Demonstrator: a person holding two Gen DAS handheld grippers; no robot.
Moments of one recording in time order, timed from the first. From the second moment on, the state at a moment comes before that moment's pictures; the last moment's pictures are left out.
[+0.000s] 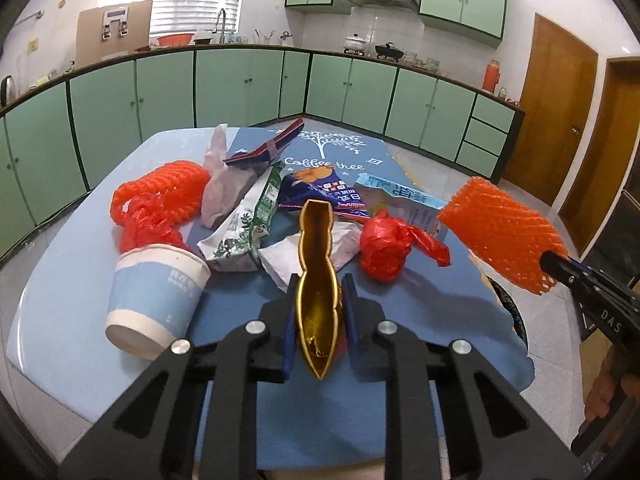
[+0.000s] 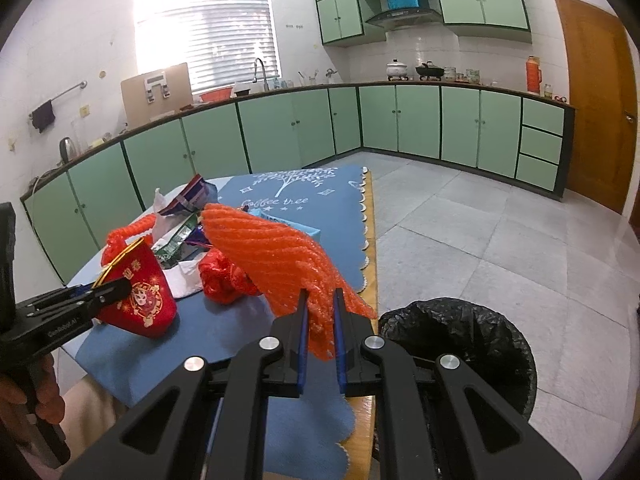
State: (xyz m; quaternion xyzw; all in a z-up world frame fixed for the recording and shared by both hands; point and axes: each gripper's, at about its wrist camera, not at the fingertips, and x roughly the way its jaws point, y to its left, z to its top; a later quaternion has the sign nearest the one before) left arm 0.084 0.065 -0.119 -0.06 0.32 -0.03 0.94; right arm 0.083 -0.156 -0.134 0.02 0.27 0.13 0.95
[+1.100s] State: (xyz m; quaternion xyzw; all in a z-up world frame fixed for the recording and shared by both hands) left arm 0.203 -0.201 -0.129 0.01 0.35 -0.29 0.89; right arm 0.110 -0.348 -0.200 0.11 0.32 -0.09 0.94
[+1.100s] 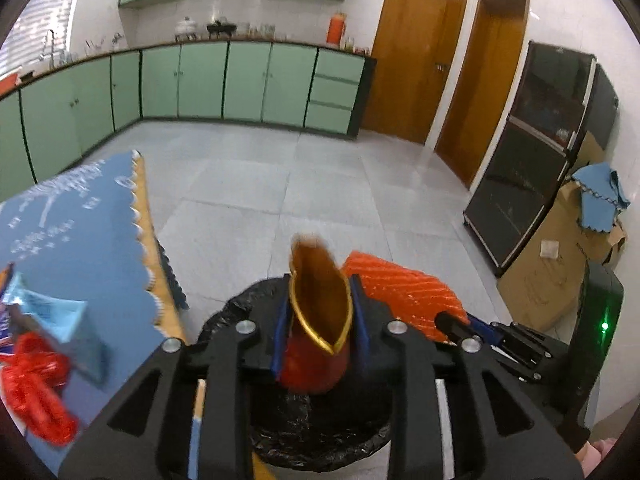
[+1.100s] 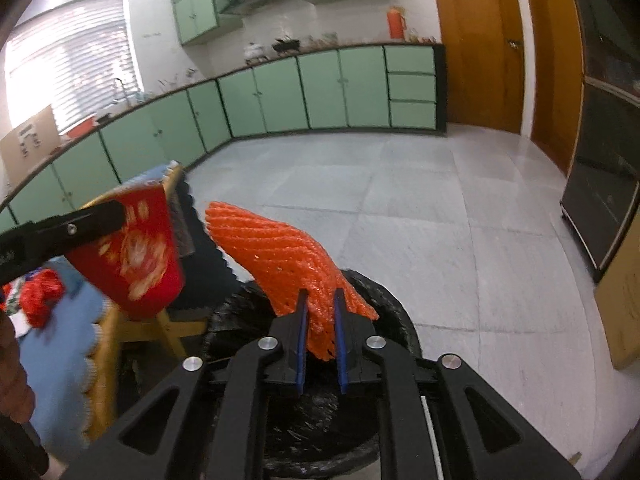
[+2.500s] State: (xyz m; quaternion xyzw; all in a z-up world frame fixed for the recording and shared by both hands) left arm 0.102 0.104 -0.120 -0.05 0.29 0.07 0.95; right arm 0.169 -0.070 -0.160 0.03 0.28 0.19 0.94
